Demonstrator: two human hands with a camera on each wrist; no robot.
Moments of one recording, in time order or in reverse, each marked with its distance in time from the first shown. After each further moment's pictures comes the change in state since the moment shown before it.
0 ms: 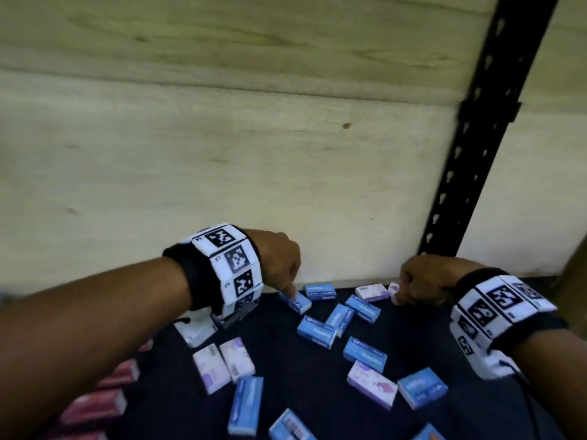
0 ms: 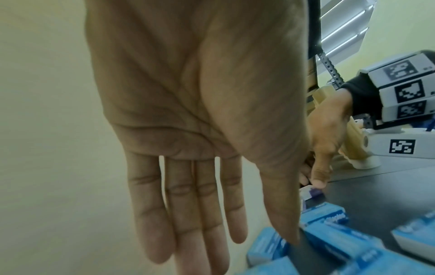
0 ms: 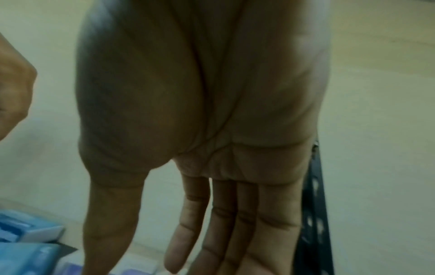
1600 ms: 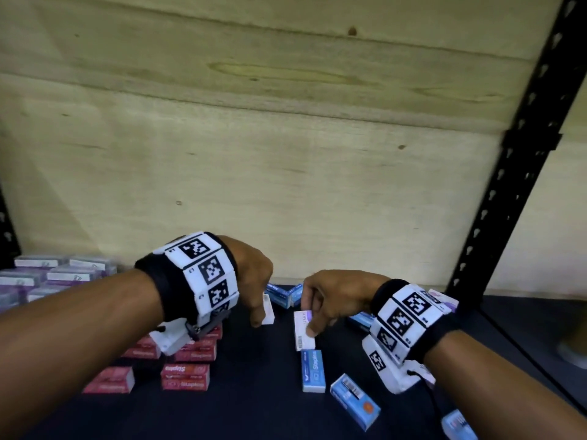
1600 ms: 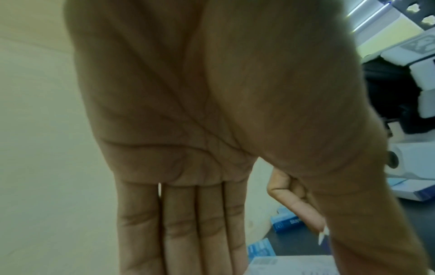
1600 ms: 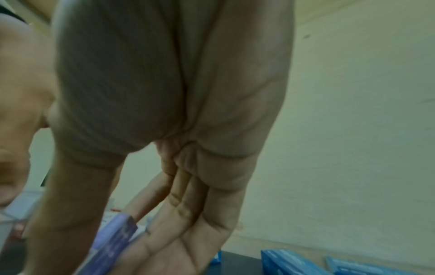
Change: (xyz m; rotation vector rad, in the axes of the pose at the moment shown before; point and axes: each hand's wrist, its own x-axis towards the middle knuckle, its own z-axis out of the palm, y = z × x) left_hand -0.111 -0.062 0.047 -0.171 -0.201 -0.193; right_hand -0.068 -0.183 0.017 0.241 -0.208 -0.623
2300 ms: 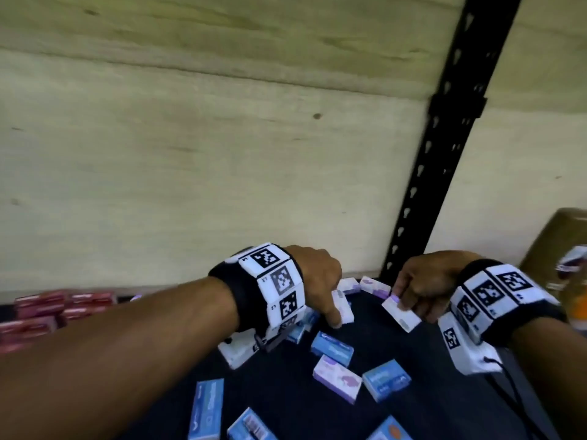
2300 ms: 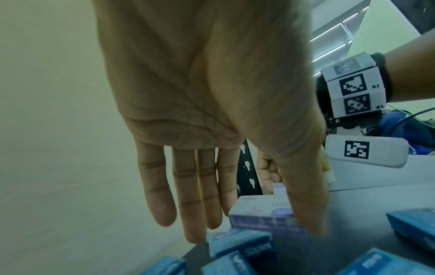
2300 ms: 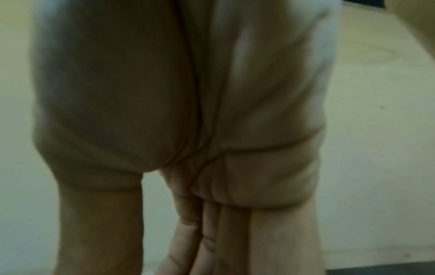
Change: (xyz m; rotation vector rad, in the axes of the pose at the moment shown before) left_hand 0.106 0.180 -0.042 0.128 0.243 0.374; right_hand -0.086 0.217 -0.068 0.224 0.055 0.656
